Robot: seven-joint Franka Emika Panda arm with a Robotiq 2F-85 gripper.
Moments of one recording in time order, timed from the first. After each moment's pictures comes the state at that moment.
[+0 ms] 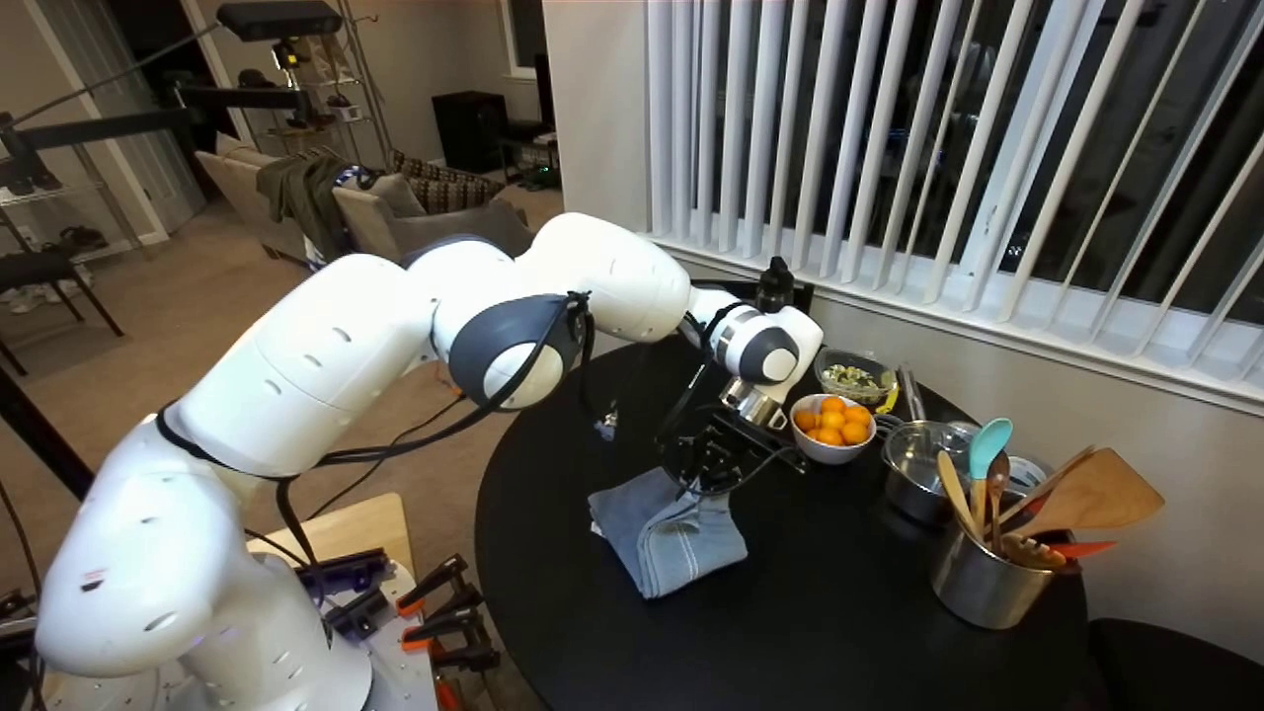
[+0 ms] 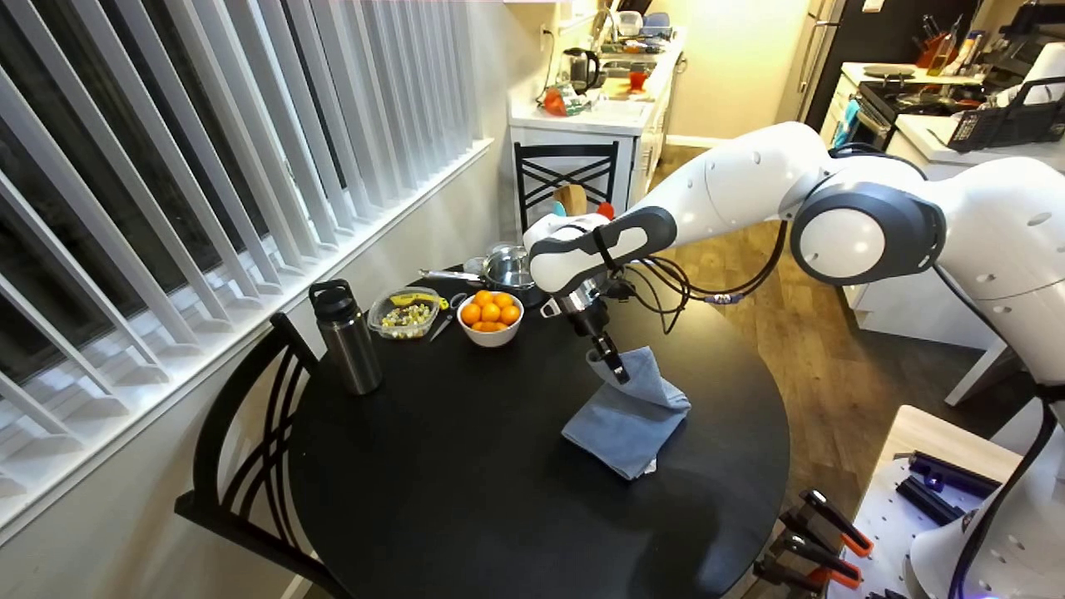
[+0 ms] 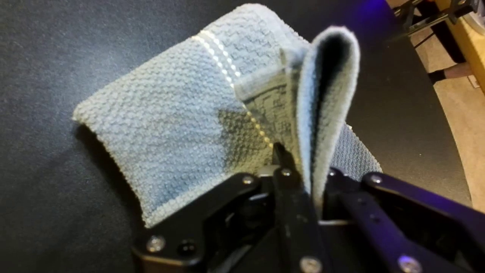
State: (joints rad) arm -0.02 0.94 0.11 -1.27 -0.09 1.53 -0.78
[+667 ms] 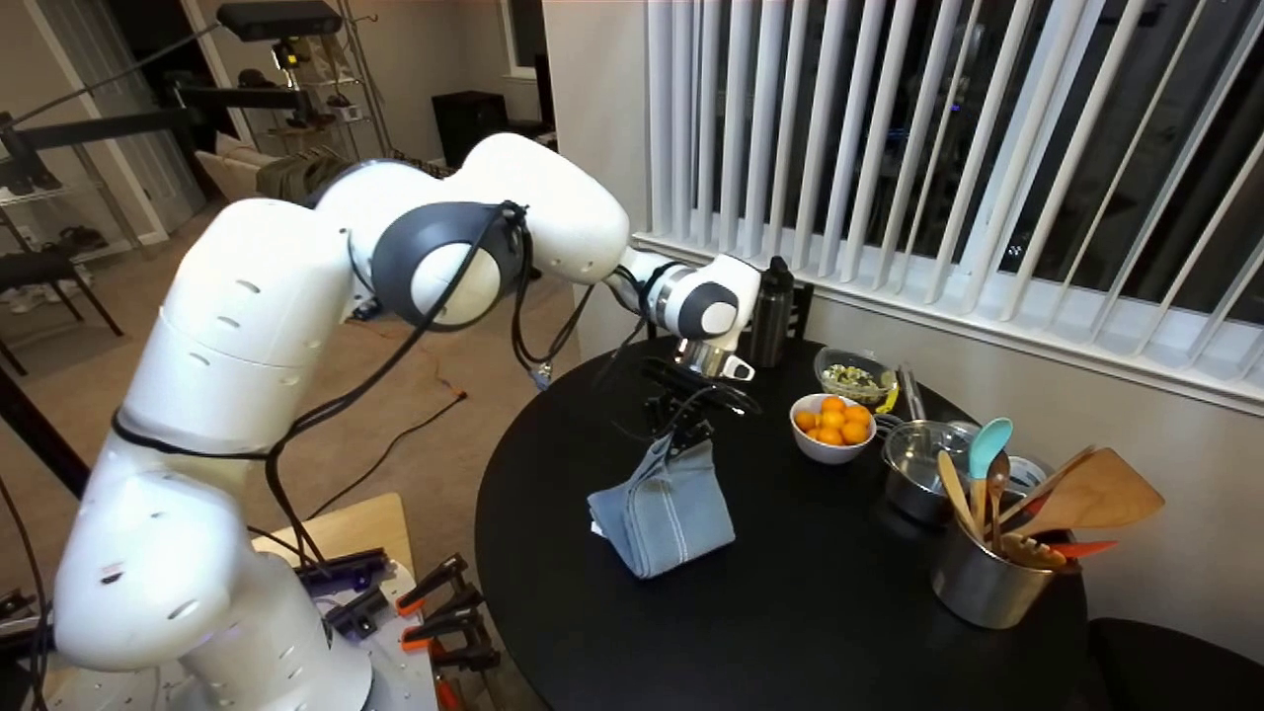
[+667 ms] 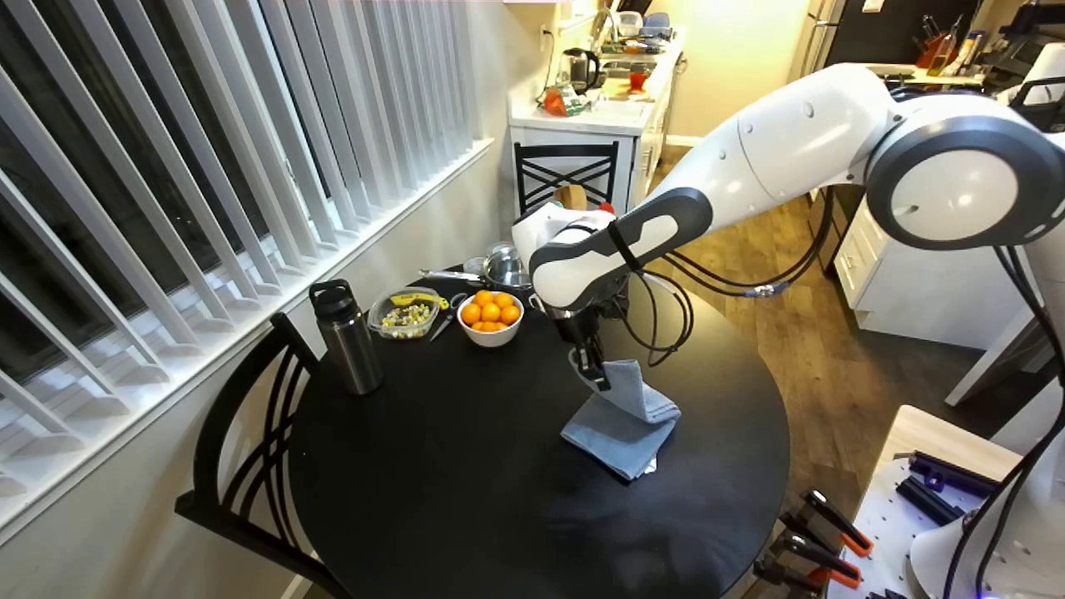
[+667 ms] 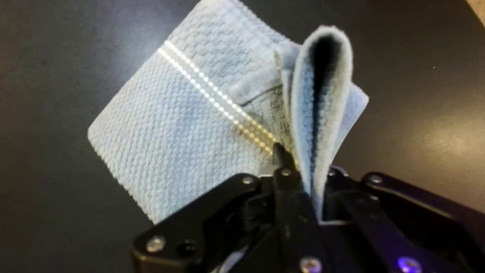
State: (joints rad) arm 0.09 0.67 0.12 -1.61 -0.09 1.82 -0.38
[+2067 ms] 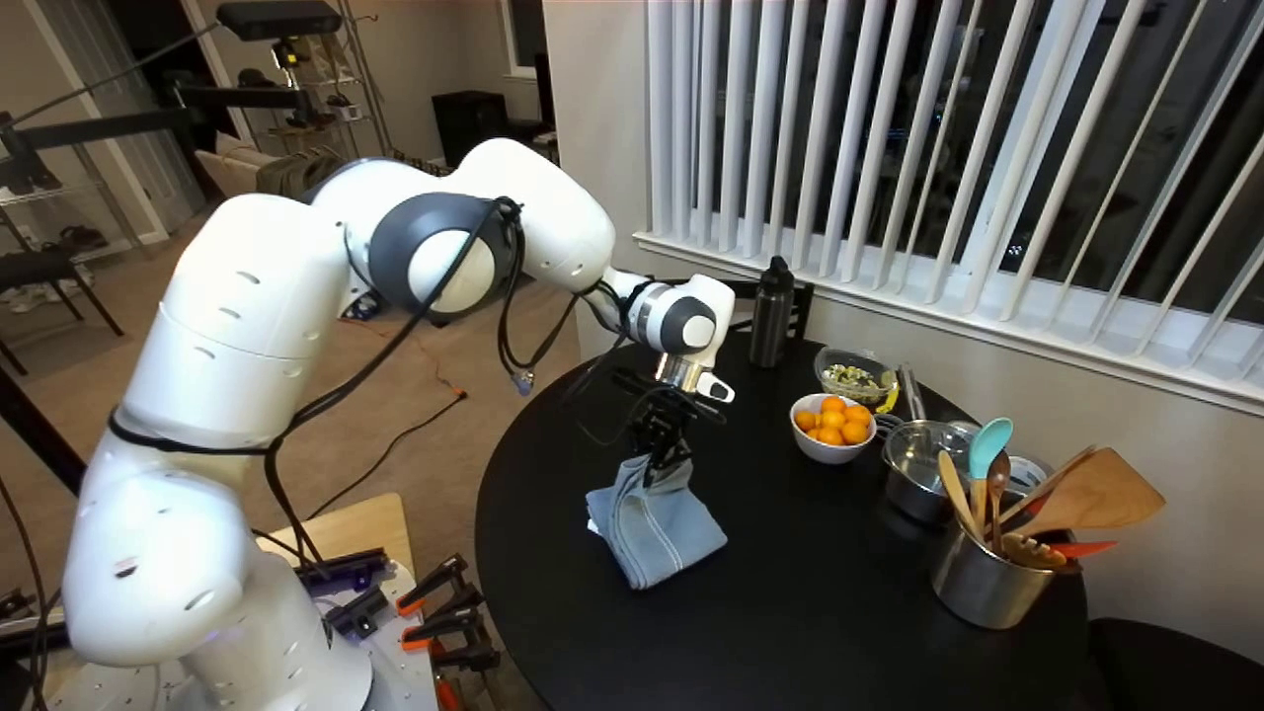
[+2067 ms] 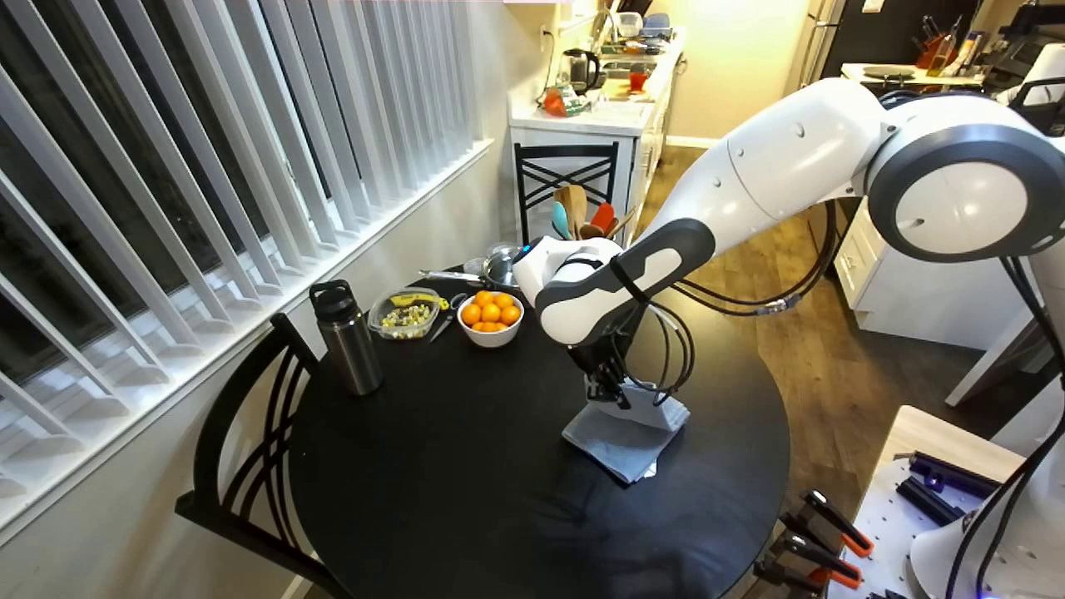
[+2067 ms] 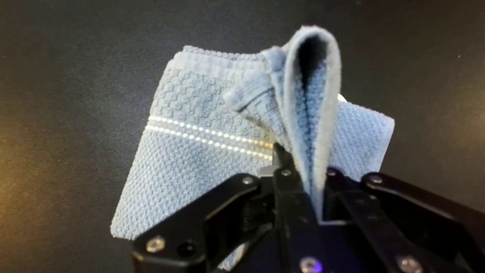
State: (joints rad) arm 0.16 0.67 0.06 -1.70 -0.15 1.81 -0.01
